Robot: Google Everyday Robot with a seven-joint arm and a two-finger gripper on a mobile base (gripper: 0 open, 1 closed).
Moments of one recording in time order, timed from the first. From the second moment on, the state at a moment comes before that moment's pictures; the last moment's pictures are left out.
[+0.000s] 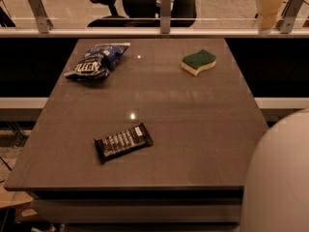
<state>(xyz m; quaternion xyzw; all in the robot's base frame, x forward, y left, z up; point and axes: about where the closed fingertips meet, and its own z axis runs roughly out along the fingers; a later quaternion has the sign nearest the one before) 0.660 -0.250 1.034 -0.73 0.65 -0.20 0.12</state>
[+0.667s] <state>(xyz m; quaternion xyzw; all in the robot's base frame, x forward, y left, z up) 0.677 -0.257 0.988 -0.73 0.66 -0.16 0.12</state>
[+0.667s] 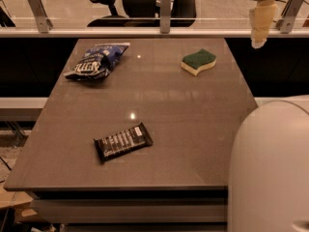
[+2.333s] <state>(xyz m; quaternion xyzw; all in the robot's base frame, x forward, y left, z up) 0.714 -0.209 0.921 -0.82 0.55 -0.08 0.12</state>
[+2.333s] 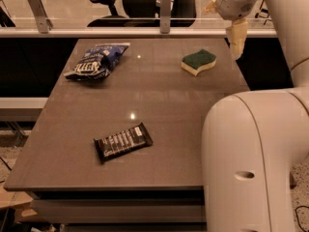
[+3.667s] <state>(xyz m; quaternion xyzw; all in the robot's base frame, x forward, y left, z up) 0.715 -0.192 0.872 -0.85 0.52 -0.03 0.09</state>
